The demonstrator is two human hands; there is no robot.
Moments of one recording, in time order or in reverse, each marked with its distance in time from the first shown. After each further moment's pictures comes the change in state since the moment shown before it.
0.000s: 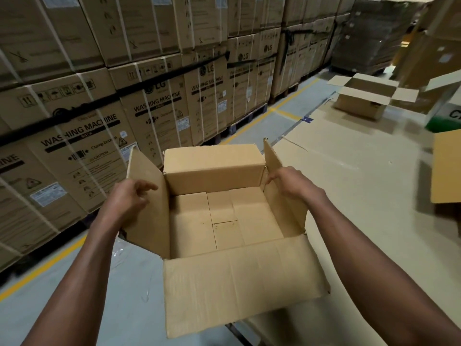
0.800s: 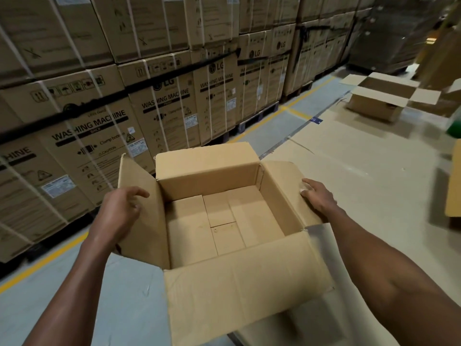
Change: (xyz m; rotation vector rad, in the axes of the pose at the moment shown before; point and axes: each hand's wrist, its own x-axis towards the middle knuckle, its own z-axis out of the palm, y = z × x) left_hand -0.026 0.008 0.022 0.069 0.176 -0.041; right_hand 0.034 0.143 0.046 0.494 0.105 0.375
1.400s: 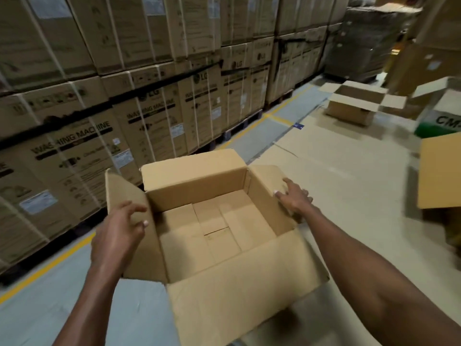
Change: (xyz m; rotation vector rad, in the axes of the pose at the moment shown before) left_hand -0.034 0.003 0.012 0.136 0.095 0.068; right_hand -0.016 -0.030 0.027 -0.167 0.013 0.011
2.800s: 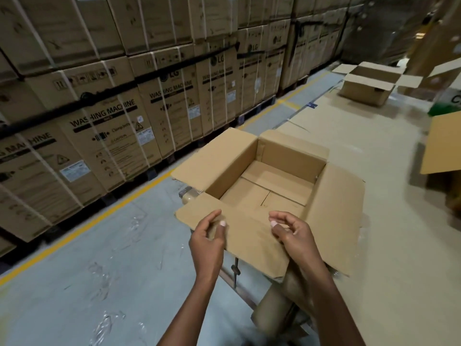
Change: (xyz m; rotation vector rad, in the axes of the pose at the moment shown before) left_hand -0.224 0.036 0.062 -0.942 0.046 -0.194; right_hand -0.327 0.015 0.077 0.784 -0.014 -0.173
